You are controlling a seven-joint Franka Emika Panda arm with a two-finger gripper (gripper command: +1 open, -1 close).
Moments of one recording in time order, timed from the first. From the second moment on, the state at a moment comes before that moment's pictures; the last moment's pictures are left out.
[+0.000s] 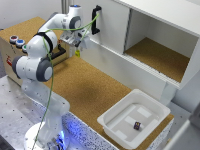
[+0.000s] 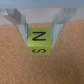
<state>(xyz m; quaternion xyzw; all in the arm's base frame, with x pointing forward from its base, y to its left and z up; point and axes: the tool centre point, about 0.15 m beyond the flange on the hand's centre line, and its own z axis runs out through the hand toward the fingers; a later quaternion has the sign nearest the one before) 0.332 0.078 0.432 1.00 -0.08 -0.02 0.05</state>
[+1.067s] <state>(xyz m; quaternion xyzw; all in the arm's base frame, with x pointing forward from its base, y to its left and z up) 0.348 0.087 0.273 1.00 -0.10 0.00 0.02</state>
